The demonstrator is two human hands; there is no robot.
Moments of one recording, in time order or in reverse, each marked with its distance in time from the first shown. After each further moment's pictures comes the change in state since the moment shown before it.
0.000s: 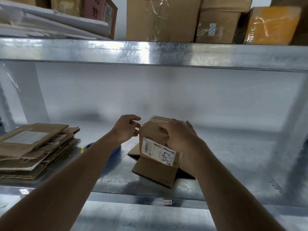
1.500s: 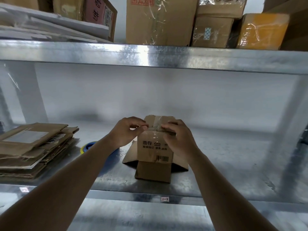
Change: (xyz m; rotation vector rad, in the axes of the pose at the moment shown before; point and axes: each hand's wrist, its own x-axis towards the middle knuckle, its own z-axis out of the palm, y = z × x) left_hand -0.008 -0.011 0.000 0.139 -0.079 0.403; right_hand -0.007 0.031 0.049 0.649 0.345 -0.020
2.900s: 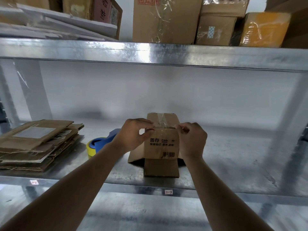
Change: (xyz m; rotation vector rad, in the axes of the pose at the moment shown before) left_hand -0.028 0.008 0.011 0.284 0.145 0.342; right_hand -0.021 -0.008 0.012 -0.138 0.557 0.124
